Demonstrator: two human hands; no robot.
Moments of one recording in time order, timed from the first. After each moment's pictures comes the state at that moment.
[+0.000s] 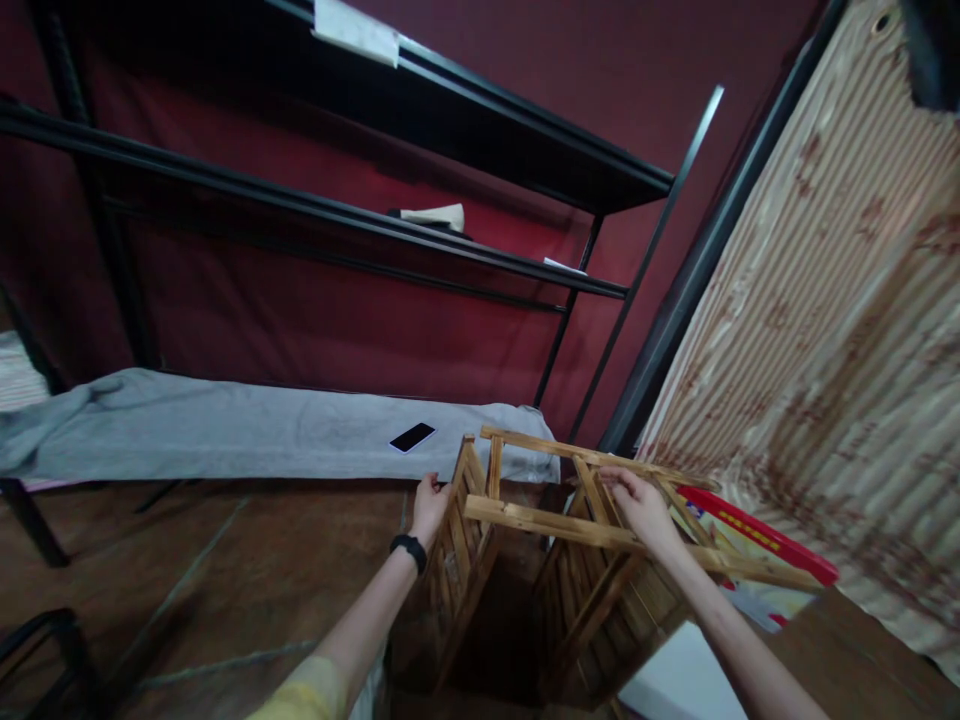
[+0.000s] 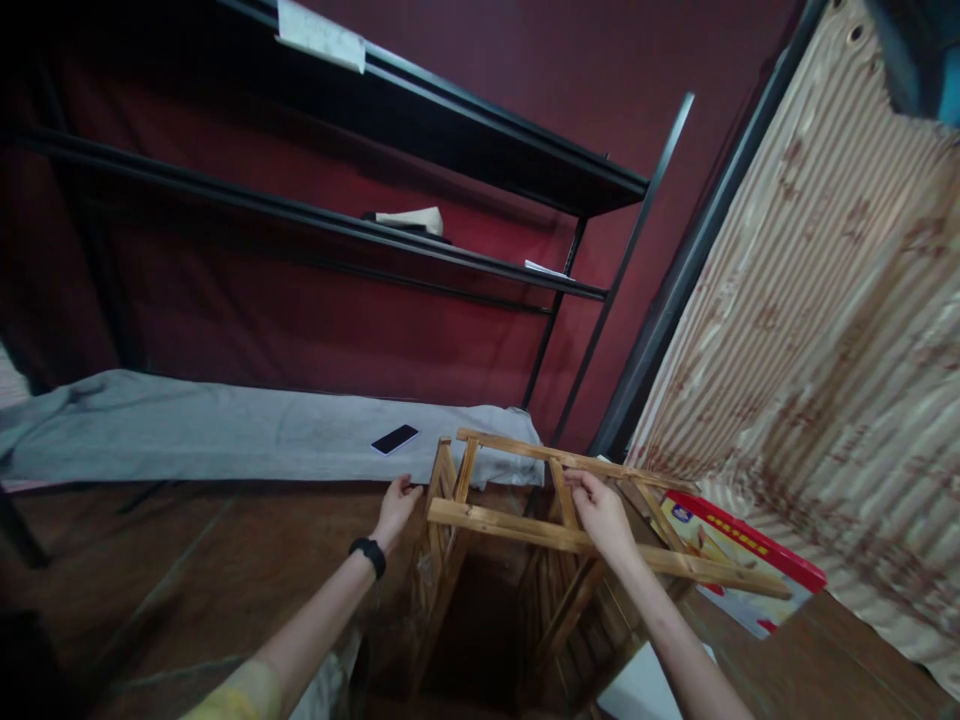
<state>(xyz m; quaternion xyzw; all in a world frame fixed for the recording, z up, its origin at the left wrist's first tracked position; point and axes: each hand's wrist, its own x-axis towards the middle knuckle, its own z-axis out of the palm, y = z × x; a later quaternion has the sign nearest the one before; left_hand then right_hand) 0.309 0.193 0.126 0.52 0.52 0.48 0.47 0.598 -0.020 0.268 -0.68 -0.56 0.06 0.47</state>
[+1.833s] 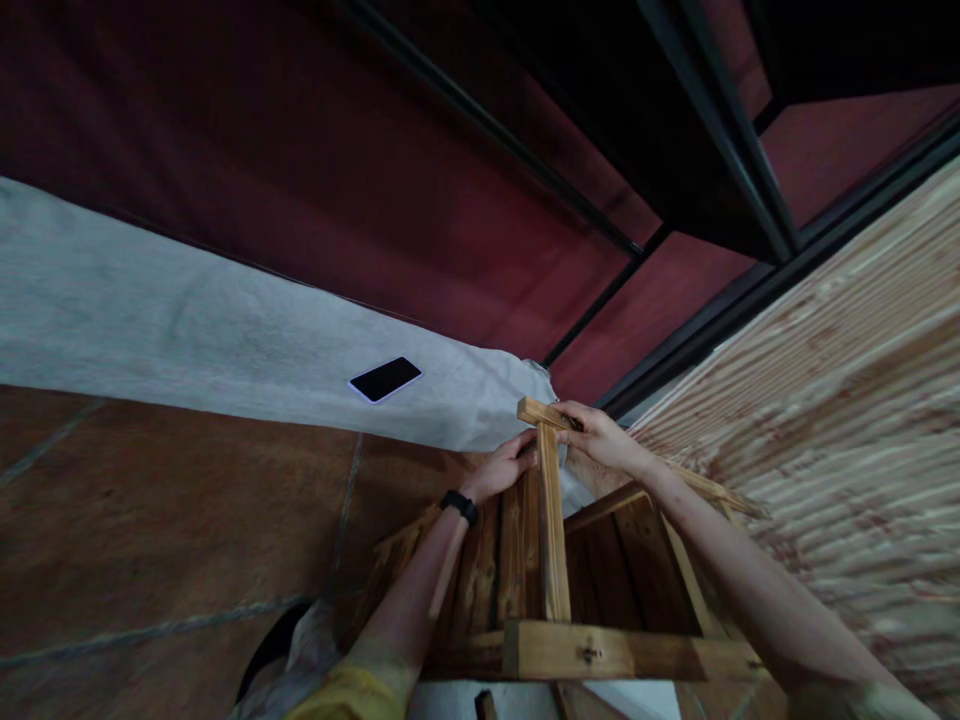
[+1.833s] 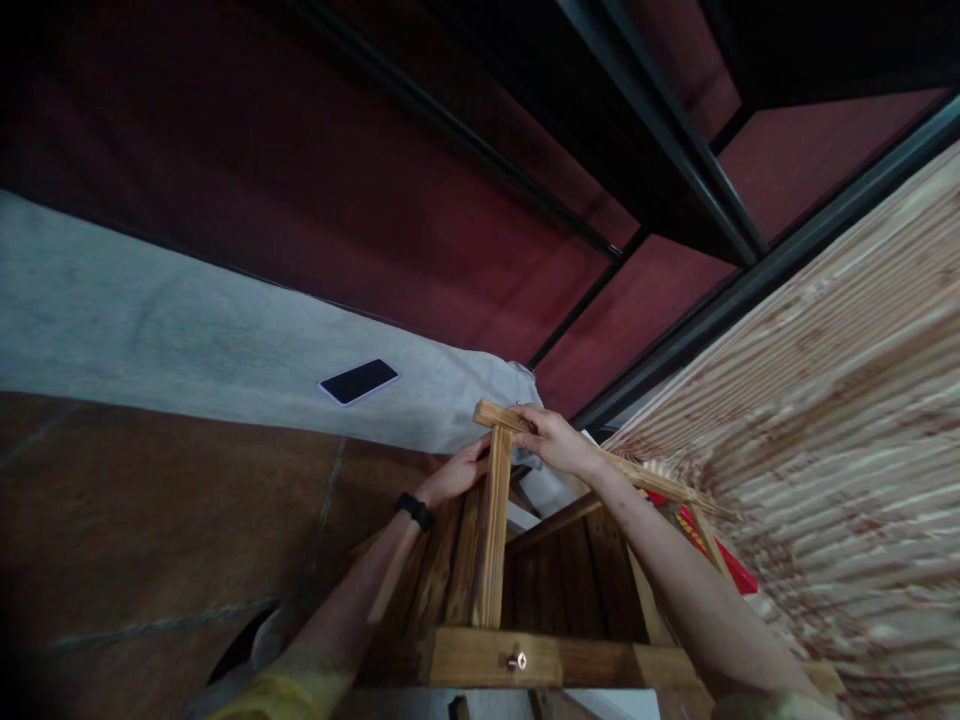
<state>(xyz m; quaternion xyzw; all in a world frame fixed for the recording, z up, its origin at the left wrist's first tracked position) 0.436 0.330 0.071 0.61 0.02 0.42 0.68 0.570 0.273 0.240 -0.60 -0.77 0.15 0.13</state>
